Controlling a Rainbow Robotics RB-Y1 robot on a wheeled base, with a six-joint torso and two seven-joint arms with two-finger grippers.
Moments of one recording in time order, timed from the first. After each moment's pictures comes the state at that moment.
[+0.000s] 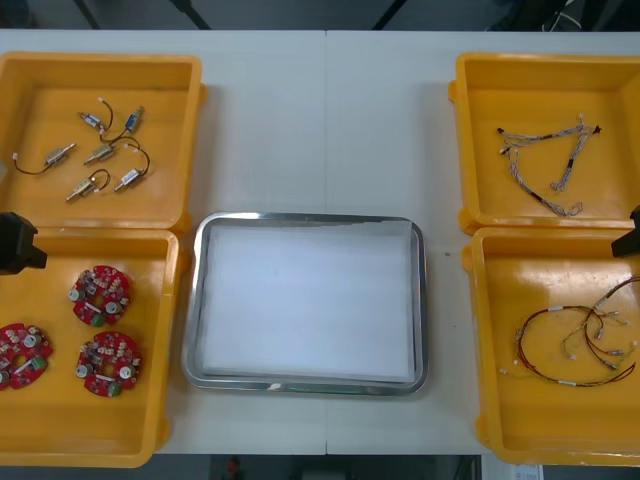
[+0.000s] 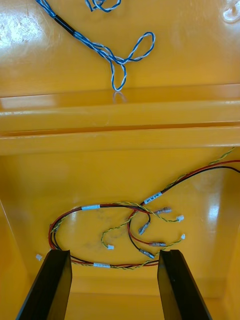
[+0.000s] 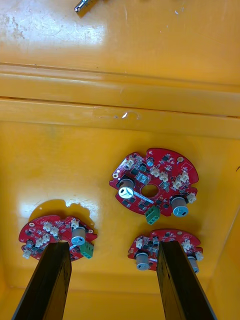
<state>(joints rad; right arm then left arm) -0.28 -1.02 -0.13 -1.87 -1.09 1.71 1.20 -0.17 1.41 -0.13 -2.04 1.20 1.32 -0.91</state>
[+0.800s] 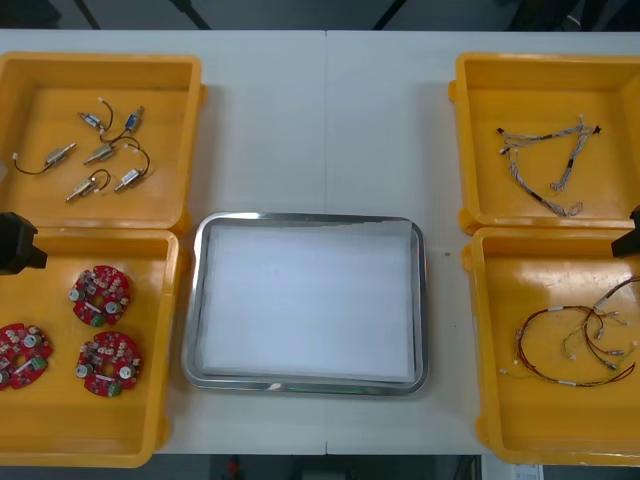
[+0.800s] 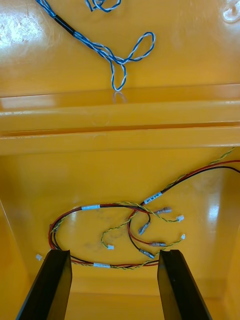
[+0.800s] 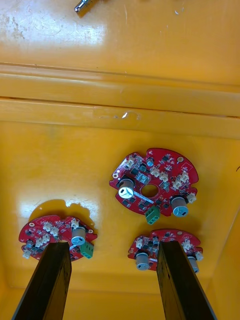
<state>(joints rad) -0.28 -1.02 -0.13 -1.87 -1.09 1.71 1.20 -0.17 1.41 -0.13 -2.04 1.20 1.32 -0.91</state>
